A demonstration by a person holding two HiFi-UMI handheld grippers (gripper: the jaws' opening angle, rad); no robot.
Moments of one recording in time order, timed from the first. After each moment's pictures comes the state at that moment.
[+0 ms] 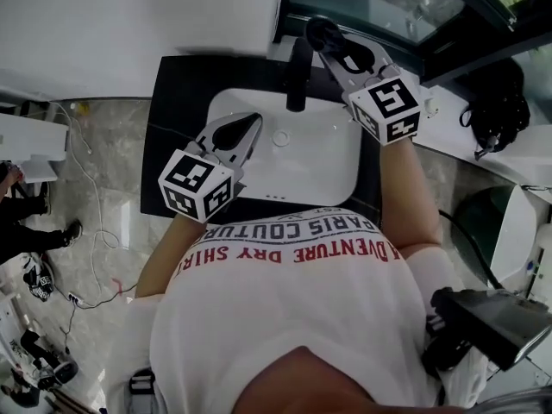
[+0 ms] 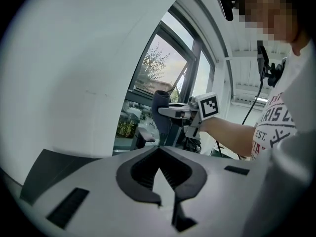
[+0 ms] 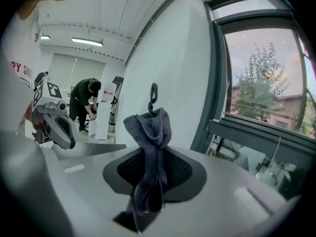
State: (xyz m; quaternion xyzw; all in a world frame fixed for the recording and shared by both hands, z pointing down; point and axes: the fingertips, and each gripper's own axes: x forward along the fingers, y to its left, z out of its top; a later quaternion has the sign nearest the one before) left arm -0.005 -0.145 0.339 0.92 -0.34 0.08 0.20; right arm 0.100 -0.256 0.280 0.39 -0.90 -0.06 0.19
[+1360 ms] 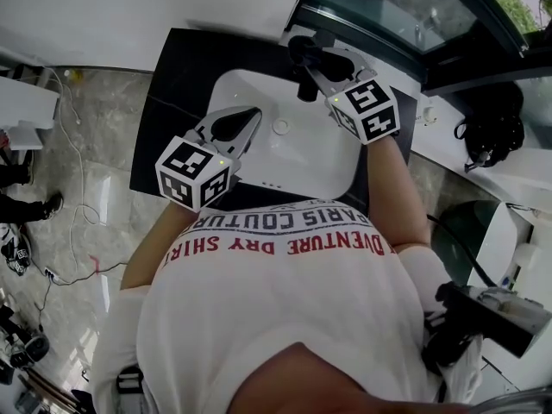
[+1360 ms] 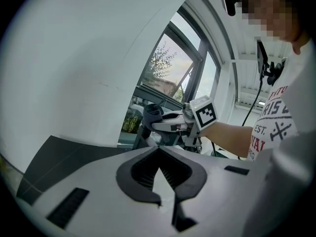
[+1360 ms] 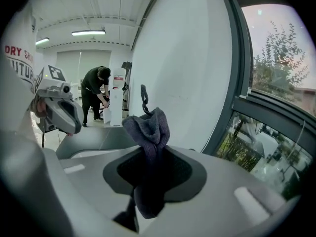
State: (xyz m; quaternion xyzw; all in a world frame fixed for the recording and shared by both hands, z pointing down) left arm -0.040 -0.128 0.366 0.90 -0.35 0.08 0.23; right arm 0.041 -0.237 0.365 0.33 -0.90 0.00 0.29
